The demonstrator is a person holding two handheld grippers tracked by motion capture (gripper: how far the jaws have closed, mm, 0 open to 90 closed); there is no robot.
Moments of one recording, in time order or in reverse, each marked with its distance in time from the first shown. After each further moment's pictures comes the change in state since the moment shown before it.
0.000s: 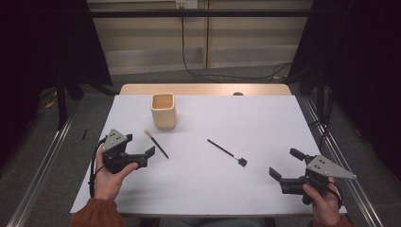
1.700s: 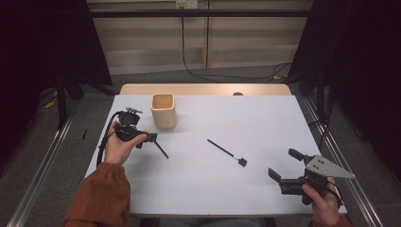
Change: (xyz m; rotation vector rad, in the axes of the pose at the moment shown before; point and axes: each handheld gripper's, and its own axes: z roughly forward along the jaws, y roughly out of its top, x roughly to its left) left arm 0.038 0.049 0.072 0.508 0.090 -0.081; right arm 0.001 0.000 0.001 0.011 0.014 -0.005
